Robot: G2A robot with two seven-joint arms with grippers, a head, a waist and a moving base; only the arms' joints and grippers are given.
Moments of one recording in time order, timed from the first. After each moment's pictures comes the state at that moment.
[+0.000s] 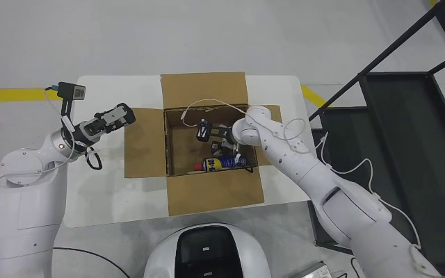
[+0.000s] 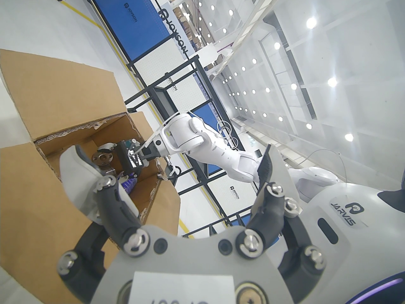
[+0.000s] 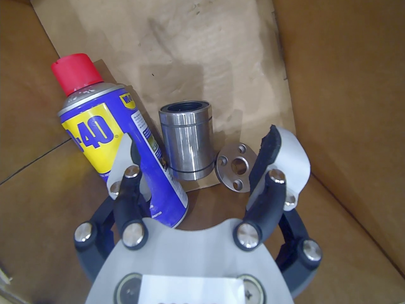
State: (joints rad) left arm 1.10 -1.10 -1.55 -1.45 -0.37 -0.48 -1.12; right arm -0.60 -1.35 0.65 -0.95 -1.08 -0.65 0.83
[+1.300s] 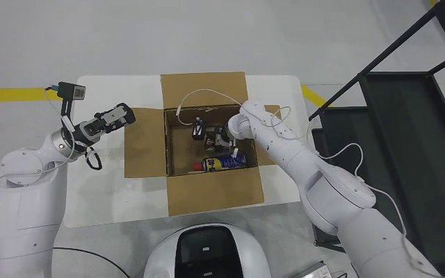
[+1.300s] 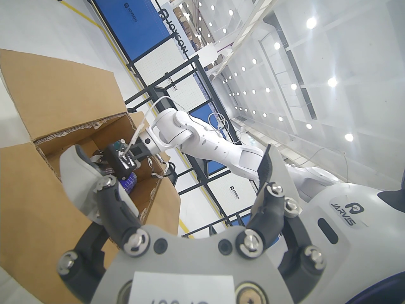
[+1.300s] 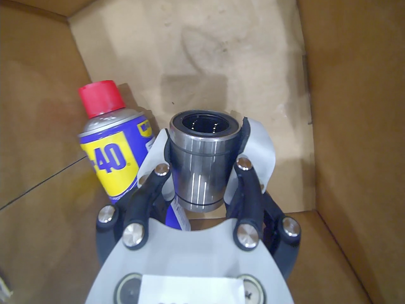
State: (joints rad) left arm 1.10 -1.10 -1.55 -1.45 -0.37 -0.48 -1.12; right arm -0.46 -1.47 0.57 -0.59 -1.05 -0.91 0.57
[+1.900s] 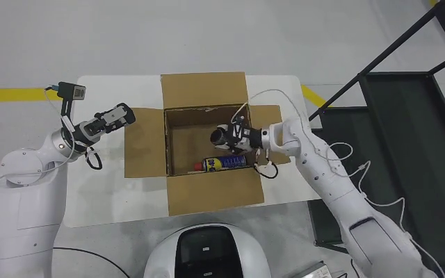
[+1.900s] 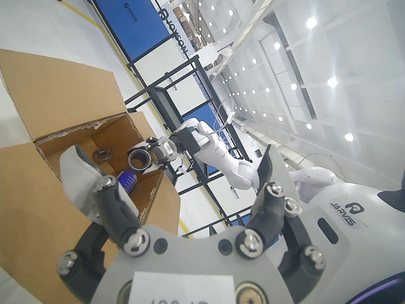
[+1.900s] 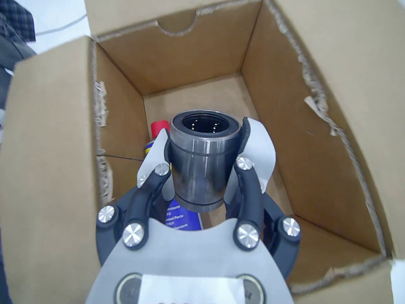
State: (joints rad) left arm 1.10 -1.10 -1.55 -1.45 -0.37 -0.48 -1.12; right arm -0.97 -1.14 1.09 -1.31 -1.18 -1.01 0.18
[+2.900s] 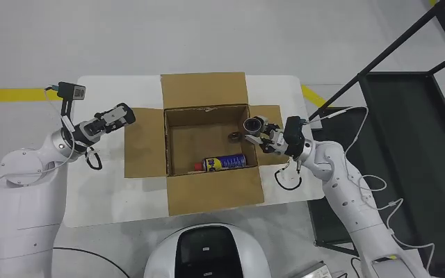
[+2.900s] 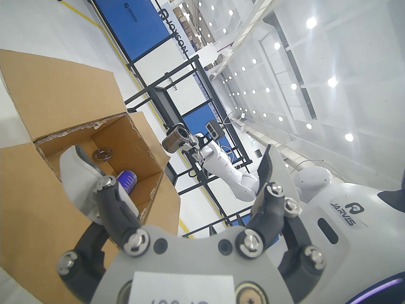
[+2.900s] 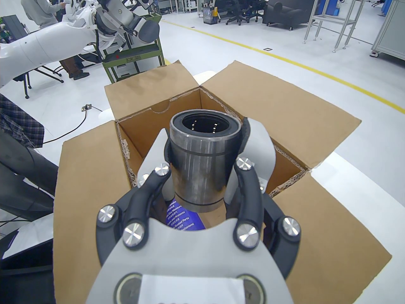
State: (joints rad) left arm 1.10 -1.10 -1.55 -1.45 -0.37 -0.48 -1.12; right arm -1.24 -1.08 1.35 -1.40 -1.16 -0.99 -0.24
